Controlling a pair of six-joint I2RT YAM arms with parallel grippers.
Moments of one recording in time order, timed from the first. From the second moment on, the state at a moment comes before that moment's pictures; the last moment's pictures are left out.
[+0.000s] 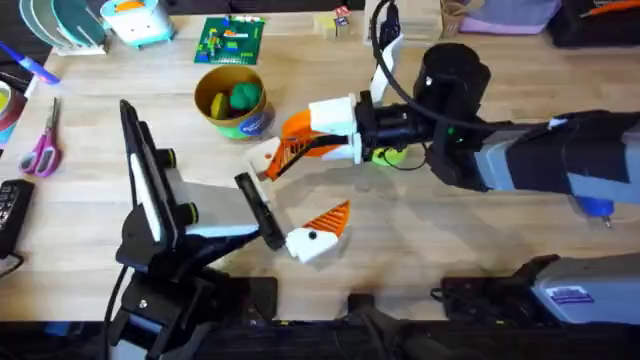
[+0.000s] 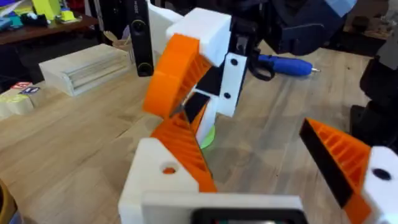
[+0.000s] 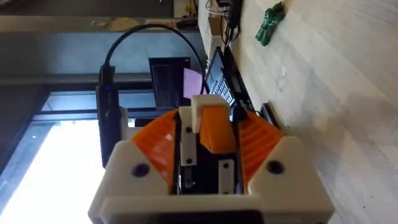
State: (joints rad) left arm -0.31 0.01 0.01 -0.06 0.75 0.01; right arm 0.57 1.59 0.61 0.82 -1.03 1.32
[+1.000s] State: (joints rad) left arm -0.31 0.01 0.01 -0.06 0.76 0.01; right arm 0.55 1.59 0.62 0.75 -1.04 1.30
